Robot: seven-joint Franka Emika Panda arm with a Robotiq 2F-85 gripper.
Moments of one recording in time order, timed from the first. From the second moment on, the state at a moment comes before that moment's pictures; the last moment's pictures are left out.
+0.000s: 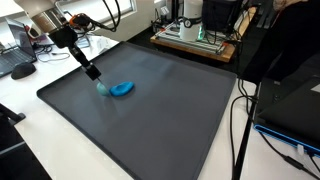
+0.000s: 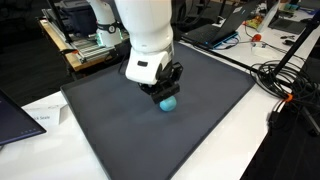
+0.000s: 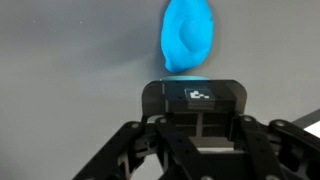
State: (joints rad) arm -0.27 0.76 -0.02 -1.31 0.27 1.91 -0.09
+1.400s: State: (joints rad) arm -0.42 0.79 0.02 -1.36 0.53 1.90 -0.28
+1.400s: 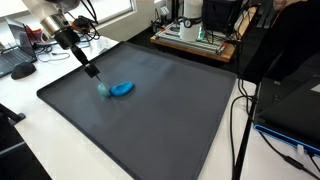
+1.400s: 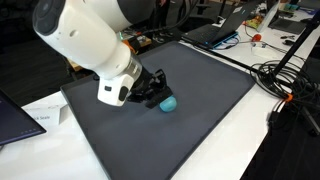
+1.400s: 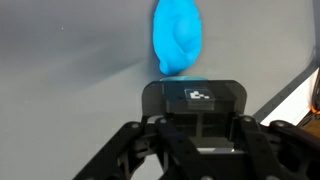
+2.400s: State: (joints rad) arm -0.48 0.66 0.01 -1.54 0.64 1.96 -0.45
